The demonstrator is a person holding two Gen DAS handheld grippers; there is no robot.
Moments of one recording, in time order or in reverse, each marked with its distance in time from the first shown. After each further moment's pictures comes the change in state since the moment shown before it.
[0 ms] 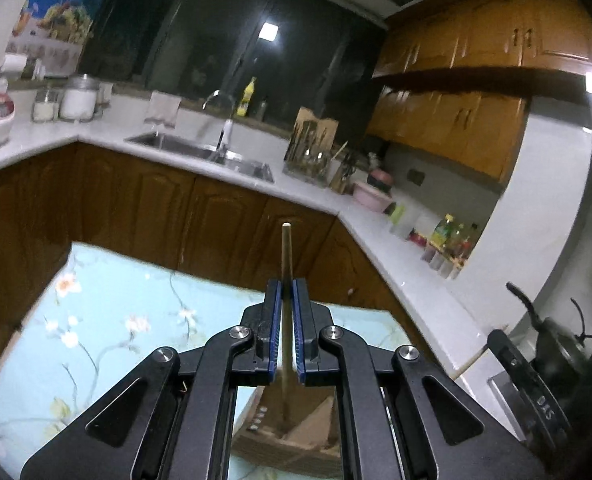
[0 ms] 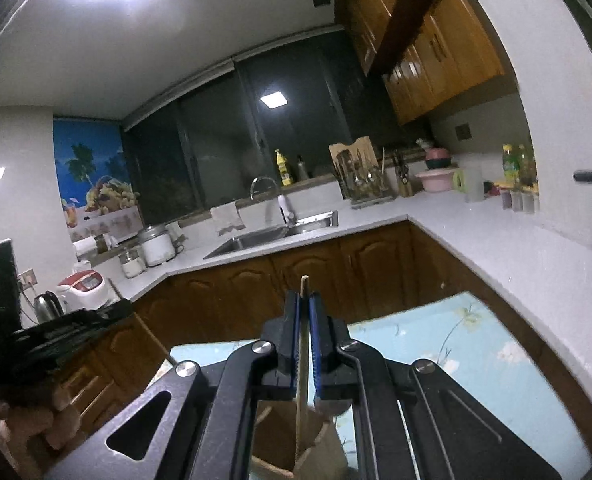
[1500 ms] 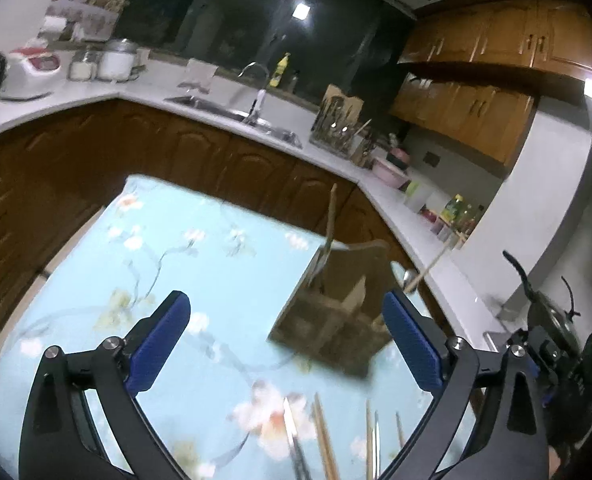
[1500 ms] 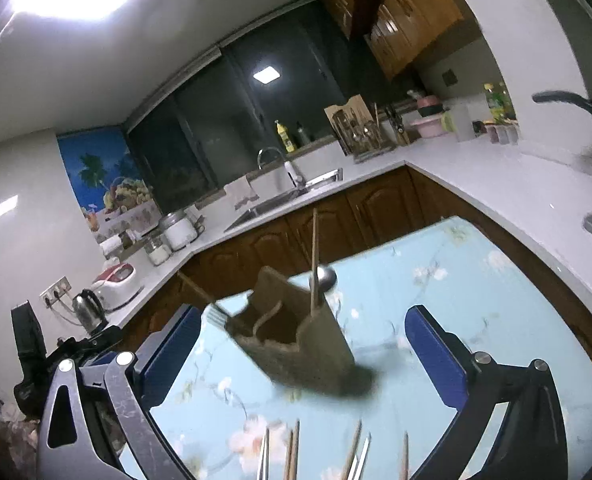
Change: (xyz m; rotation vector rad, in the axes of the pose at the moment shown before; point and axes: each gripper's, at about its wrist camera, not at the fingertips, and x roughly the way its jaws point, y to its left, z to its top) left arm -0.124 0.047 -0.082 -0.086 0.095 0.062; right arm -0.102 -0.038 -0.042 0.148 0.135 0.077
